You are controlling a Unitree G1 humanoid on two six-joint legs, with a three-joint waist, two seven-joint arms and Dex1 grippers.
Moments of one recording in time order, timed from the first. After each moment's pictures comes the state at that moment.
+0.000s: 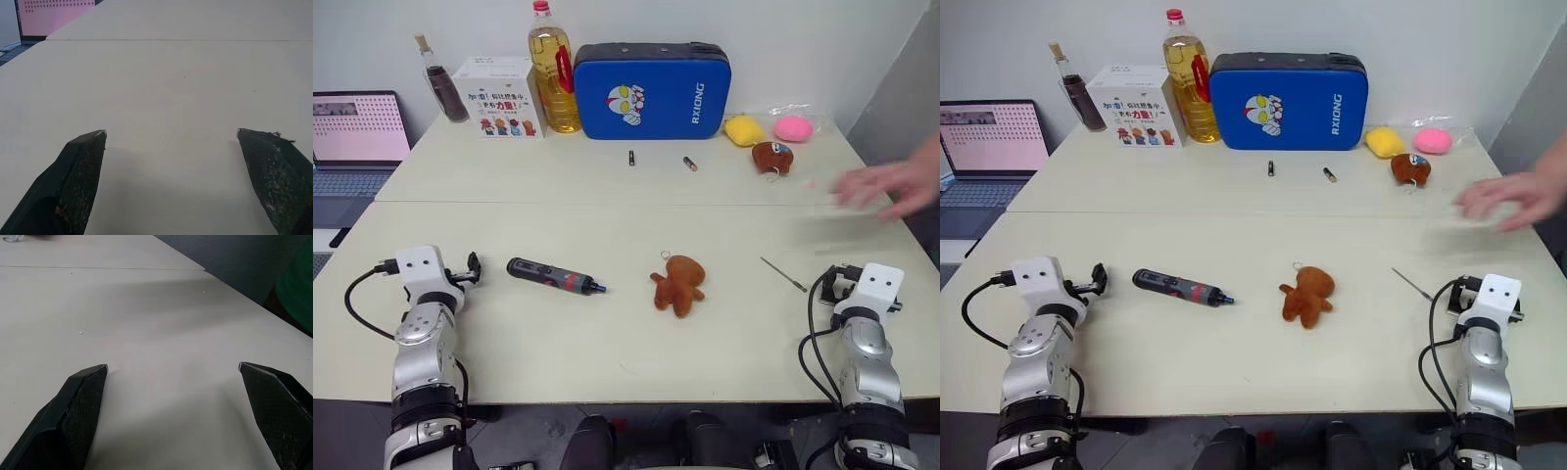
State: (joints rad) left arm -0.28 0.46 0.42 0.42 -0.19 0.10 -0.12; right arm -0.16 -0.30 -0.36 0.24 0.09 0.09 -0.14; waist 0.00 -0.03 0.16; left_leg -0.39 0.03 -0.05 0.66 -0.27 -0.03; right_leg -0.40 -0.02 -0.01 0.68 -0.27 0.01
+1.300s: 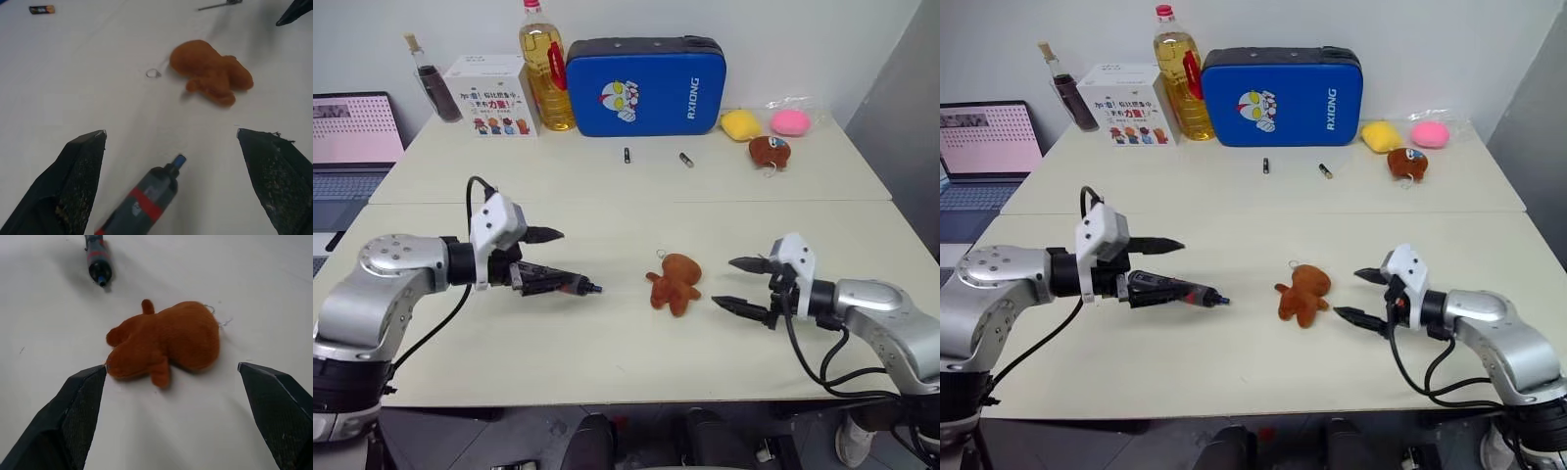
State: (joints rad) left arm -0.31 0.95 0.07 -0.23 -0.50 0.56 -1.11; right arm -0.20 -0.75 0.08 -0.34 0.47 0.56 0.87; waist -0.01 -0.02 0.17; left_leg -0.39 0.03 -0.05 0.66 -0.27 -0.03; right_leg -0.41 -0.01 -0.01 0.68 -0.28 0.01
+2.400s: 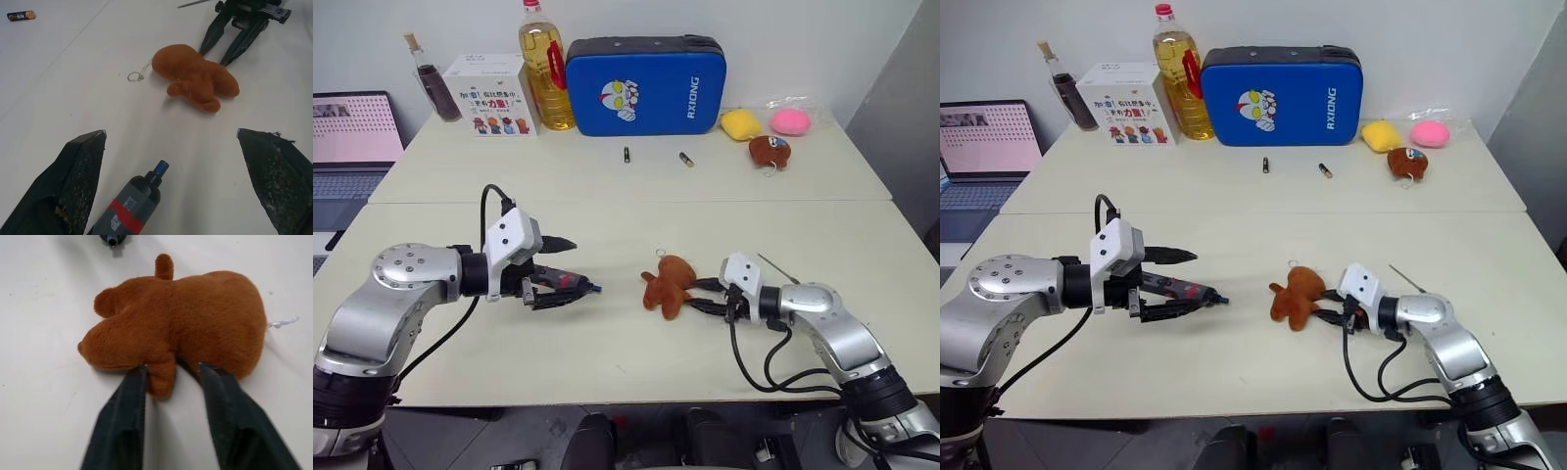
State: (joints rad) left arm -0.29 0.94 0.07 -0.31 -0.49 0.56 -1.08; right arm -0.30 -0.58 0.26 -0.08 0.21 0.33 0.93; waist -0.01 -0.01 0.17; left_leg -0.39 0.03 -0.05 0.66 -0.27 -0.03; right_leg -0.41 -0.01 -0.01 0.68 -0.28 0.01
